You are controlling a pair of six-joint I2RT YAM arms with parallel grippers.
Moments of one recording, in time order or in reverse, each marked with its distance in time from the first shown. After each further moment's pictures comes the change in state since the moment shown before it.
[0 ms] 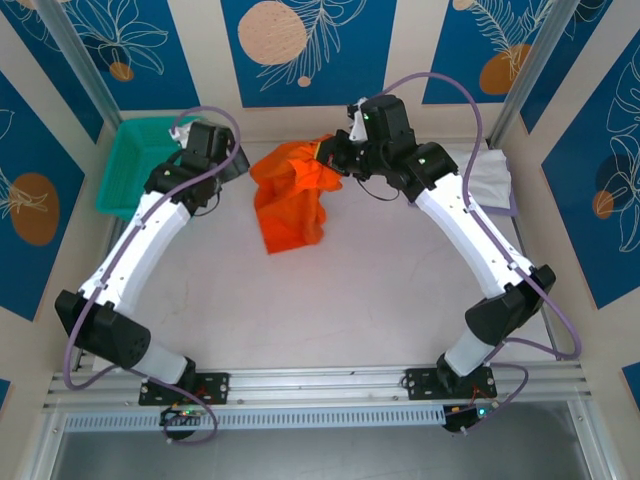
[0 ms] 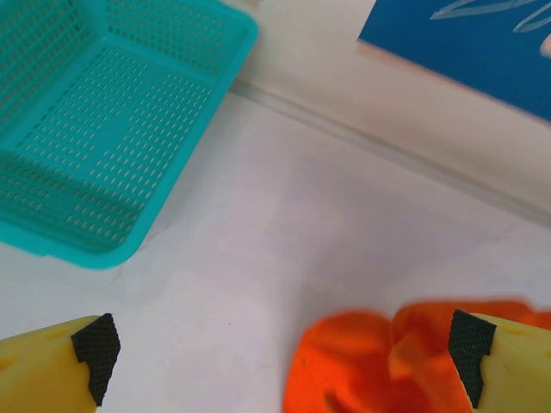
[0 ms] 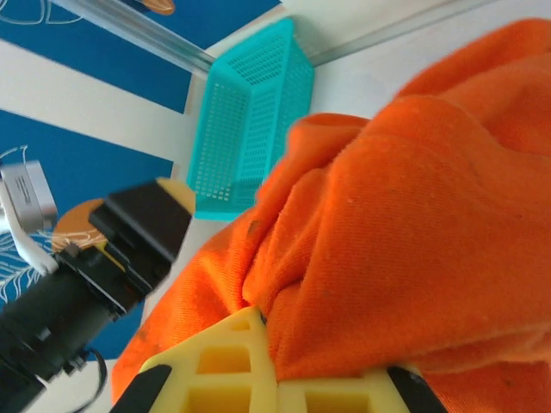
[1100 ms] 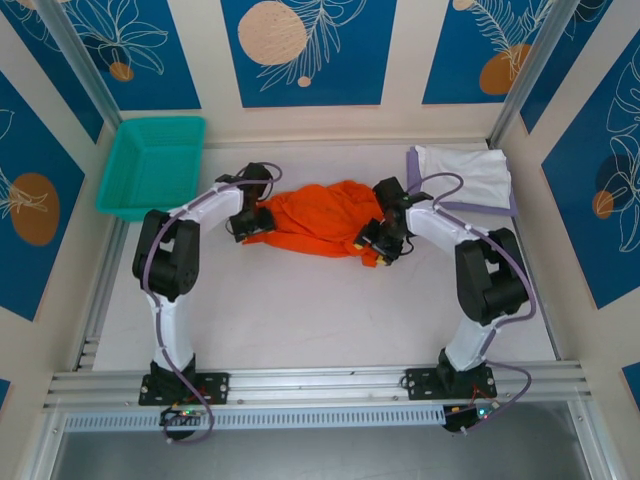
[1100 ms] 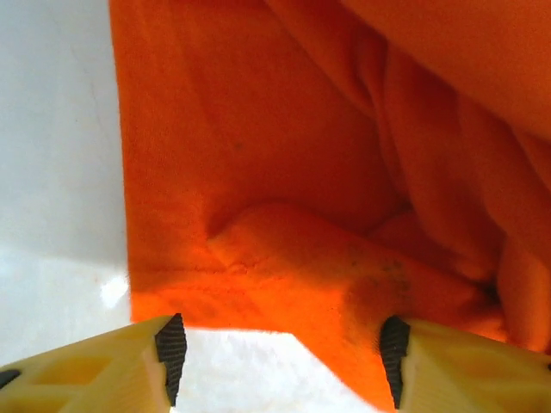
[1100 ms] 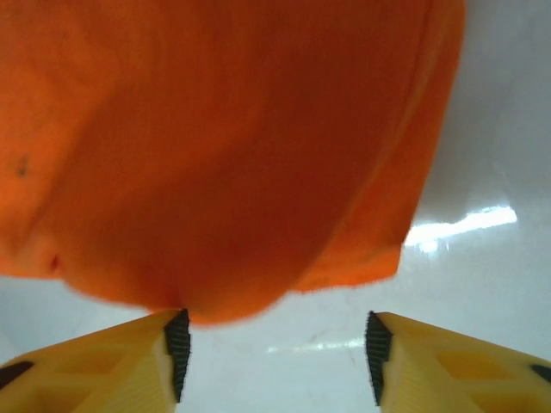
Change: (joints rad) left arm 0.034 0.547 -0.059 -0.003 0.426 -0.020; right arm -0.194 0.141 -0.651 -0.005 0.028 0.040
